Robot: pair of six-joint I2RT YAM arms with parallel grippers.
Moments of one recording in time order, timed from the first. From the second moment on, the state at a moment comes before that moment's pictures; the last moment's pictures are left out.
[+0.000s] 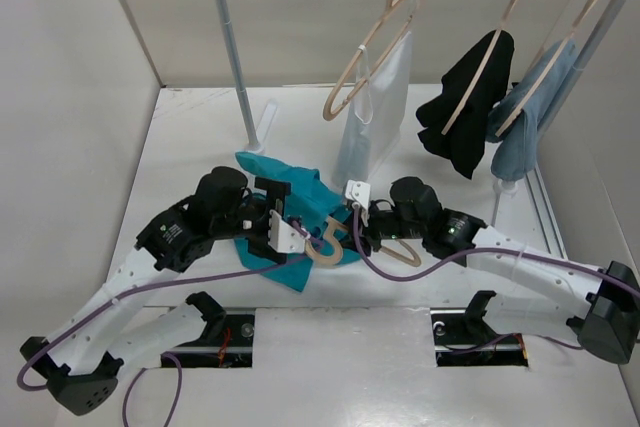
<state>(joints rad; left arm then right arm) -0.72 0.82 1.02 -0.87 0.36 1.06 0.90 1.10 0.77 -0.12 -0.42 -0.17</state>
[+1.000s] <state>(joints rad) -0.70 1.02 0.96 -0.62 0.18 0.99 0.88 1.06 0.82 -0.26 -0.37 -0.24</state>
